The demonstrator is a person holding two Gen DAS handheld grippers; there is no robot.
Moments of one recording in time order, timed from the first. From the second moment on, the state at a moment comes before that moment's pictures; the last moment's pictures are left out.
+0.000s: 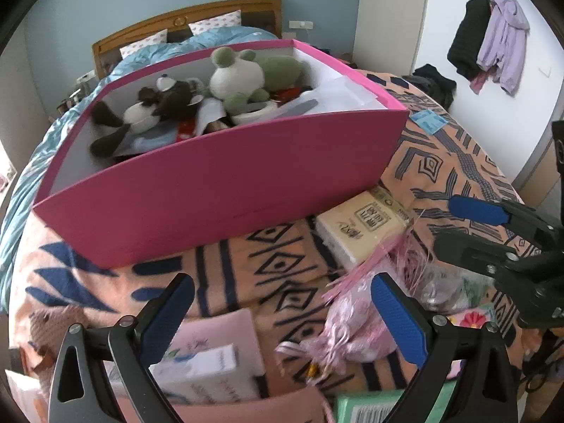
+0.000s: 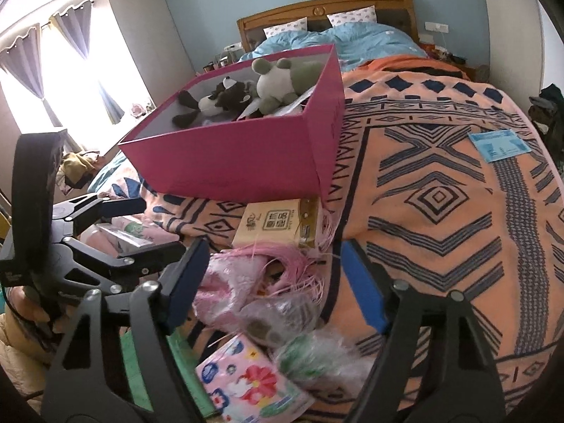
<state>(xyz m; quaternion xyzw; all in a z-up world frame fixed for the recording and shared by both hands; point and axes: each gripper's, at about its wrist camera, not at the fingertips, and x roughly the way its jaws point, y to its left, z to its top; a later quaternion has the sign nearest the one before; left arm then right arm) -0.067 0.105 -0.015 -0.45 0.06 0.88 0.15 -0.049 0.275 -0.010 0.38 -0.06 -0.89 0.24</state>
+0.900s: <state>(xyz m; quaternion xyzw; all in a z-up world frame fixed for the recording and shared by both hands) -0.117 0.133 -0.039 -0.52 -0.01 0.82 0.23 -0.115 0.278 -0.047 0.45 -0.10 -0.84 0.30</state>
